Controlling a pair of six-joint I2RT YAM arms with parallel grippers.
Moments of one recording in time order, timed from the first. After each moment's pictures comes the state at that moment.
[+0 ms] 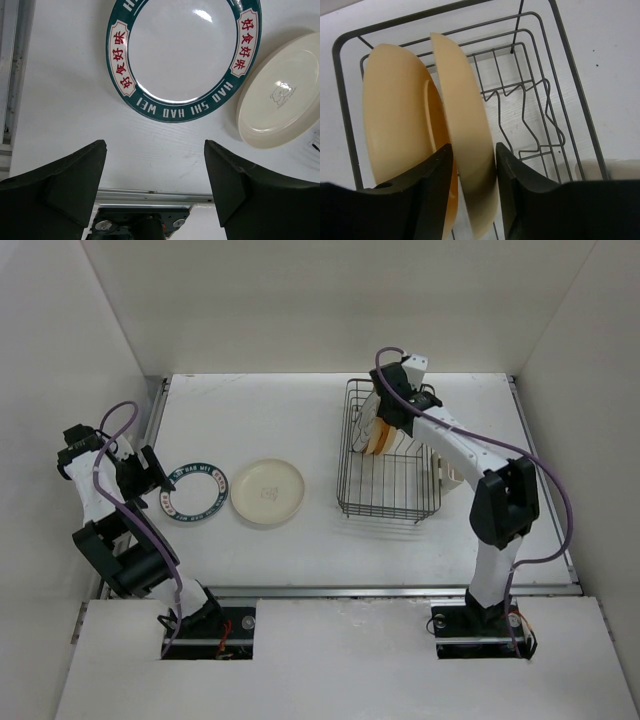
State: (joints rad) left arm 0.63 1.55 1.30 -1.04 0.35 0.09; right arm 0.48 1.88 1.70 -0.55 0.64 0.58
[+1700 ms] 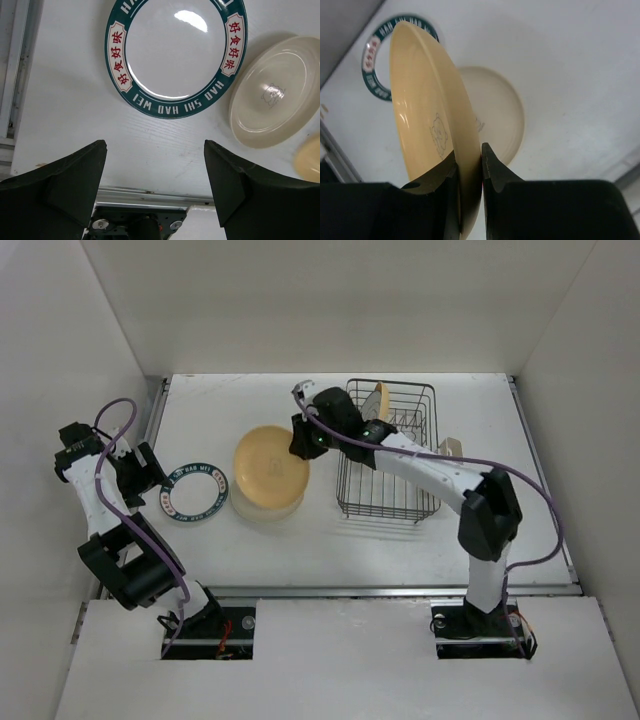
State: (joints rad) left arm 0.63 1.48 1.30 -1.05 0.35 0.07; right arm 0.79 1.85 1.70 -0.31 -0.08 0.24
